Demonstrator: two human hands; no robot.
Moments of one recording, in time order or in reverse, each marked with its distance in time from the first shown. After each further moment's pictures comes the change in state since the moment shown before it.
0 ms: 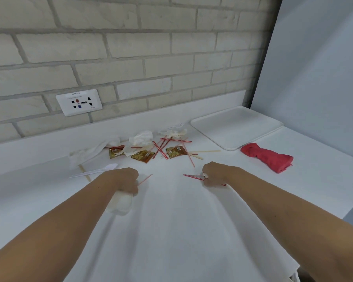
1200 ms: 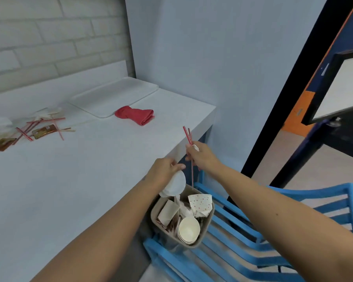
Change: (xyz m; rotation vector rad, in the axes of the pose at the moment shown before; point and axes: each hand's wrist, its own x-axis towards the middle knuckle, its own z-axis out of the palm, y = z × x) left_hand -0.097 0.430 0.127 -0.588 0.209 0.562; right_hand -0.287 0.190 0.122 1.172 0.670 0.407
